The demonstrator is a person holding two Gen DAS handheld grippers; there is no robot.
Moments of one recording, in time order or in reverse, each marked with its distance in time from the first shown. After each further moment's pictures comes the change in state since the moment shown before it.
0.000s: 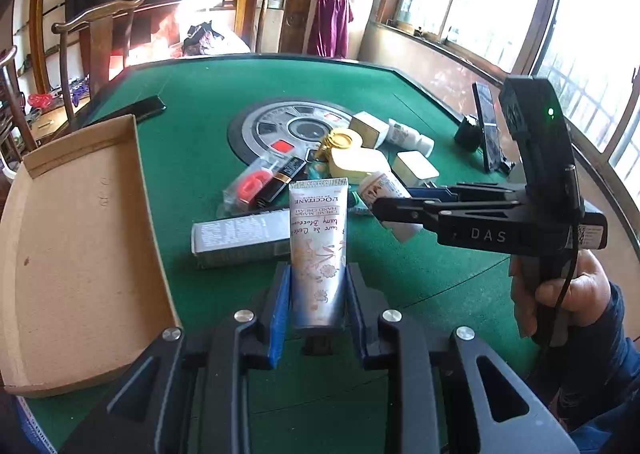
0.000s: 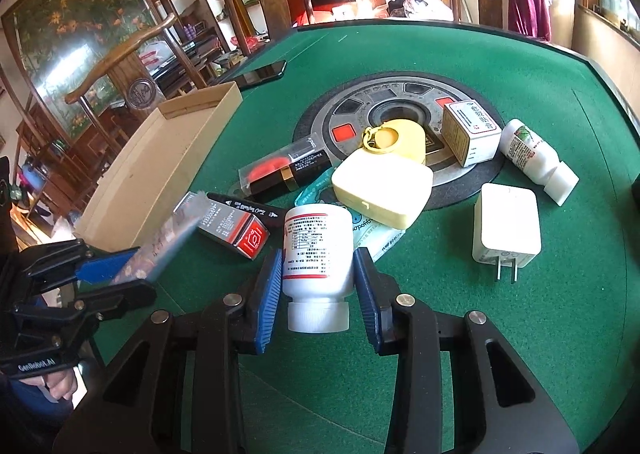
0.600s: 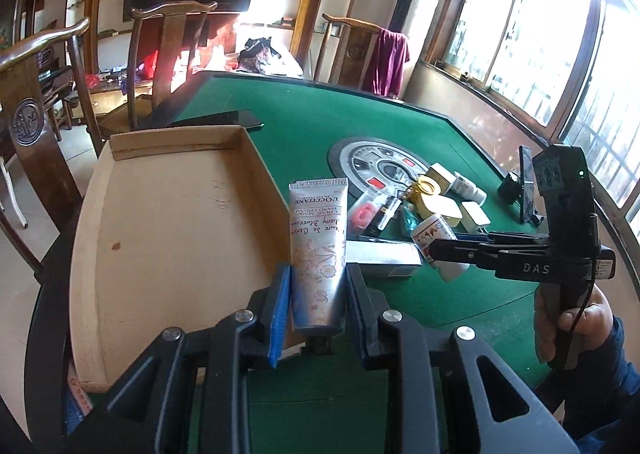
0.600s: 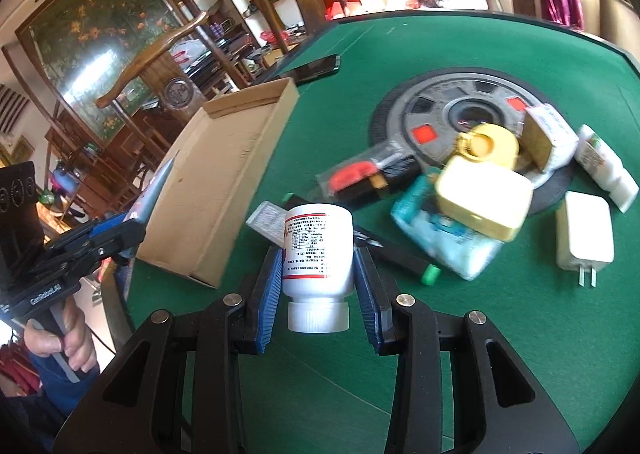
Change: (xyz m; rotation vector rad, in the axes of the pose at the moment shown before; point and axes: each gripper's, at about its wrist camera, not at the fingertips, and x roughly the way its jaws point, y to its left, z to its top) left arm -0.057 0.092 -0.003 -0.146 -0.096 0.096; right arm 0.015 0.055 0.015 0.014 0.036 0.147
